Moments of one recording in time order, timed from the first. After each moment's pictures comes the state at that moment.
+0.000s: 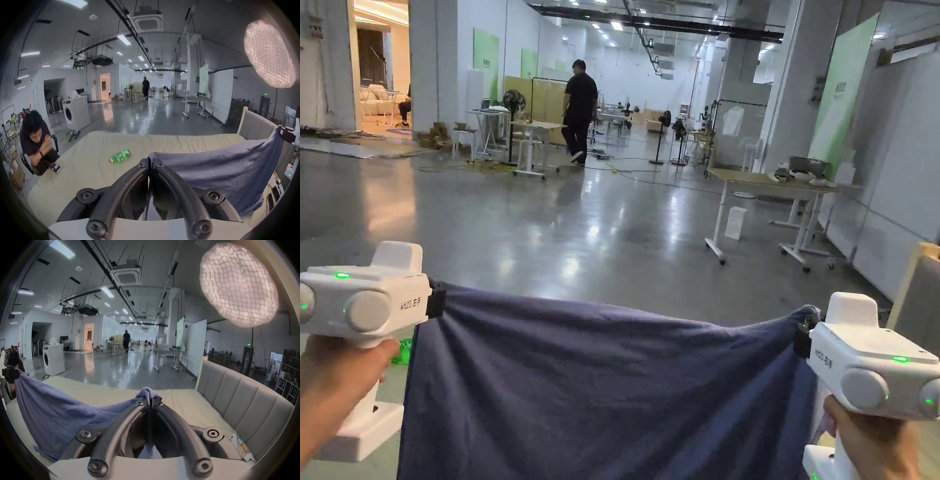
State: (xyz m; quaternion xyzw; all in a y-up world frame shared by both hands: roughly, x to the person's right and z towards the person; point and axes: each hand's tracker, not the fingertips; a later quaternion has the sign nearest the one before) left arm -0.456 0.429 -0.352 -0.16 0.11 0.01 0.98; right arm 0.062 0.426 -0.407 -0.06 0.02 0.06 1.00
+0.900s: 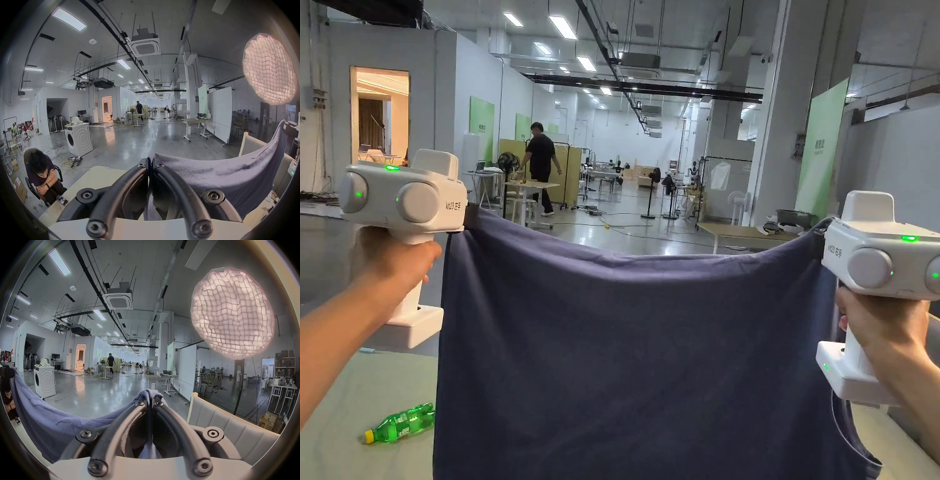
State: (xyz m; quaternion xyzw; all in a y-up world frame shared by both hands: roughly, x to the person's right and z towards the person) left arm -0.435 0.602 -0.411 -0.07 0.12 -0.02 0.99; right arm 0.056 0.604 -0.452 0.05 -0.02 0.07 1.00
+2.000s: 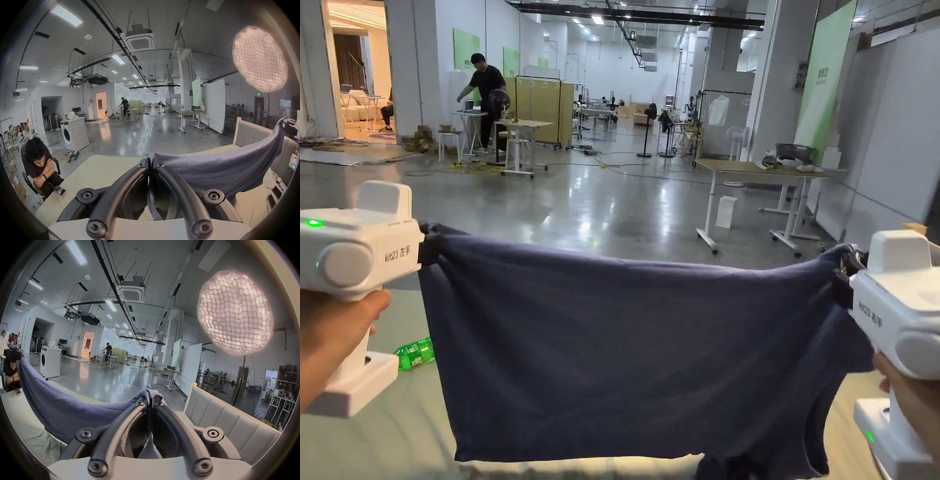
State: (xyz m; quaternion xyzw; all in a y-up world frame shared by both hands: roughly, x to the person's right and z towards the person) left arm -0.450 0.477 -0.326 -0.10 0.08 -0.04 0.99; right arm 0.081 0.470 -0.348 0.02 0.01 0.13 0.99
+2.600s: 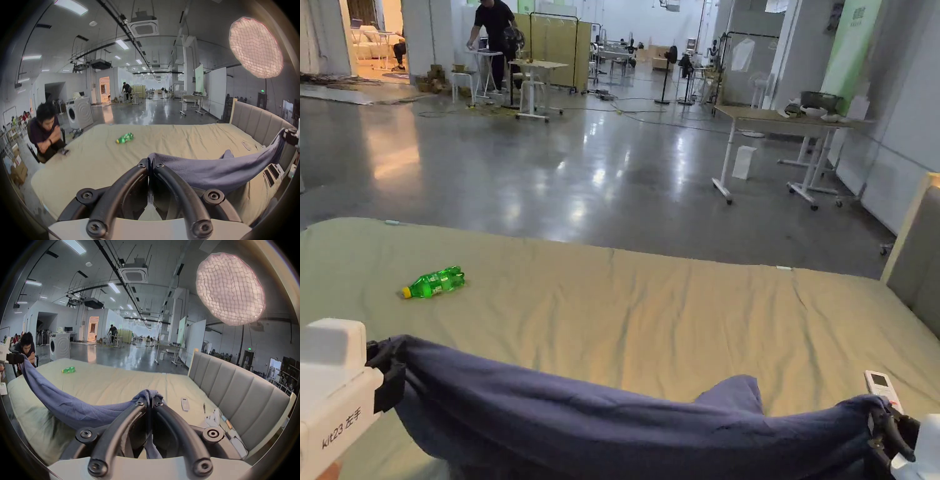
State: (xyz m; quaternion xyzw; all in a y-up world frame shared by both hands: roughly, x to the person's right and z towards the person) left arm -0.423 0.327 -0.152 -0.18 0.10 0.01 0.98; right arm 0.093 0.323 -0.167 -0.10 0.03 0.11 0.99
